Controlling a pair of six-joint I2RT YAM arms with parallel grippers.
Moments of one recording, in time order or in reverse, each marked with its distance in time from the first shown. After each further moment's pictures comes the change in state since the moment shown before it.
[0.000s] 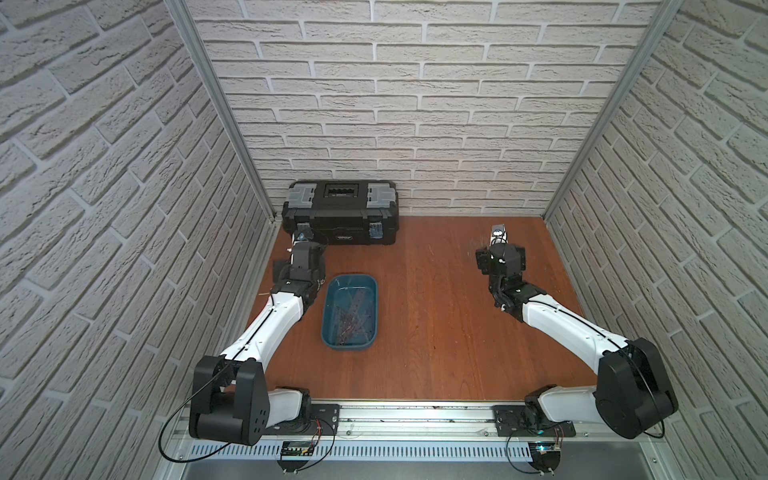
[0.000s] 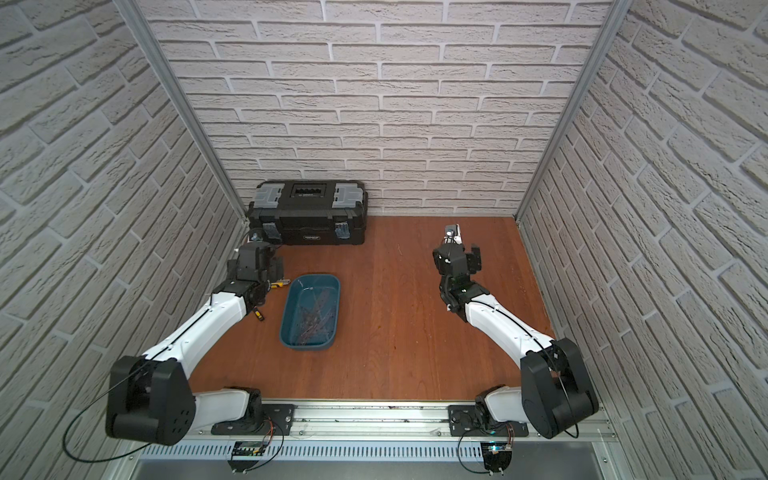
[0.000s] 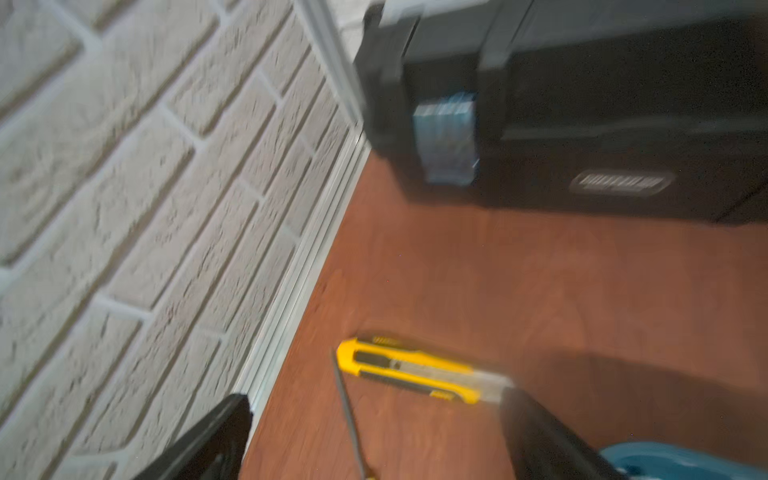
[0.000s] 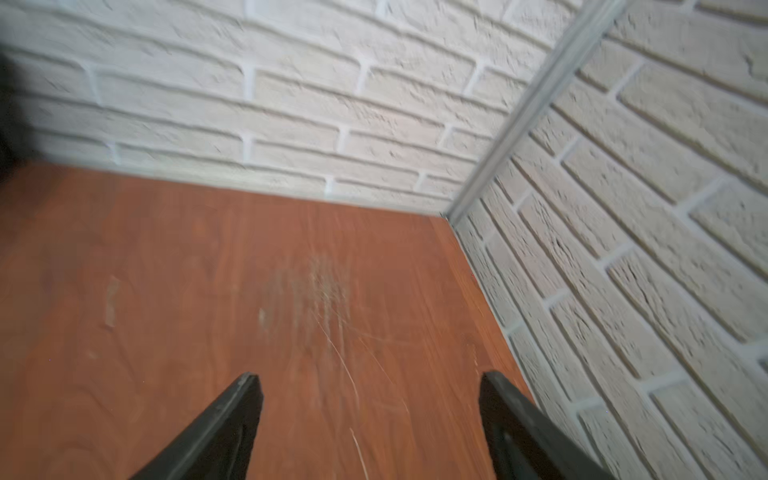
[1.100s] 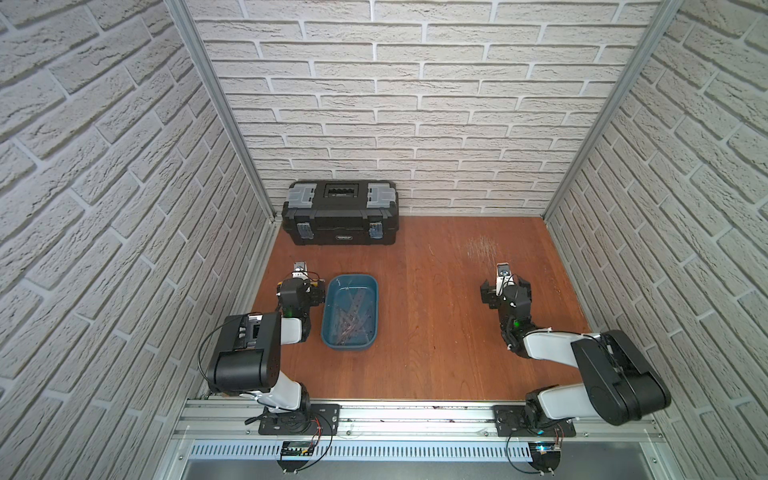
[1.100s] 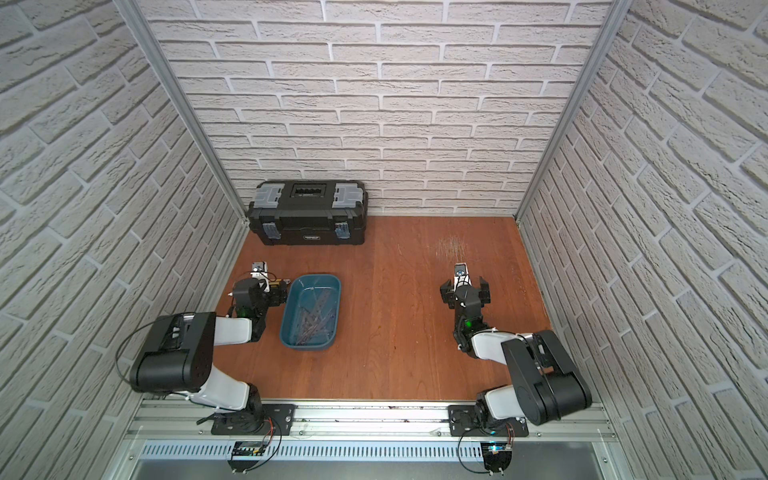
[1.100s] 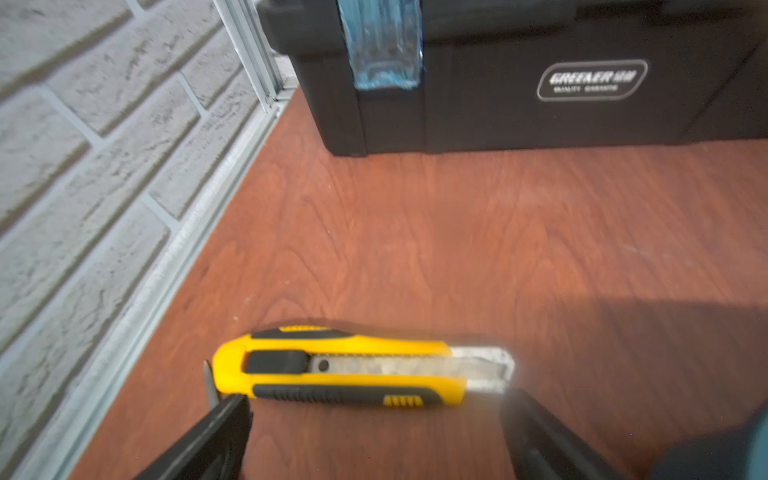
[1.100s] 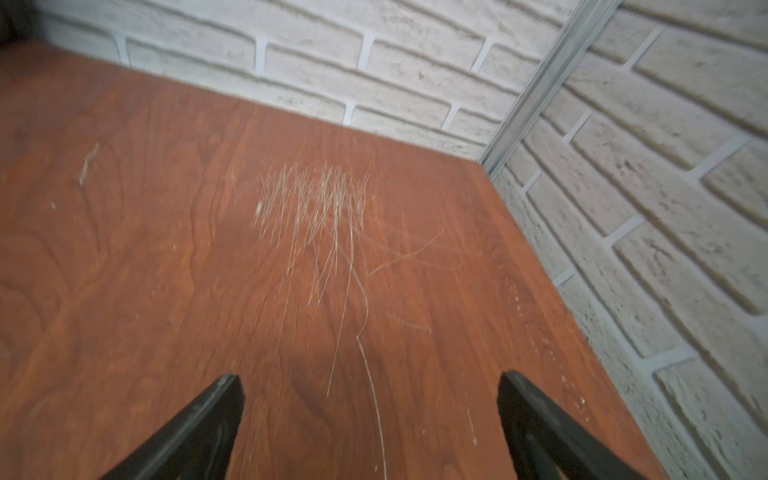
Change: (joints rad) left arm 0.169 0.272 -0.392 0.891 0.436 0.121; right arm -0.101 0.100 -0.430 0.575 -0.244 -0.060
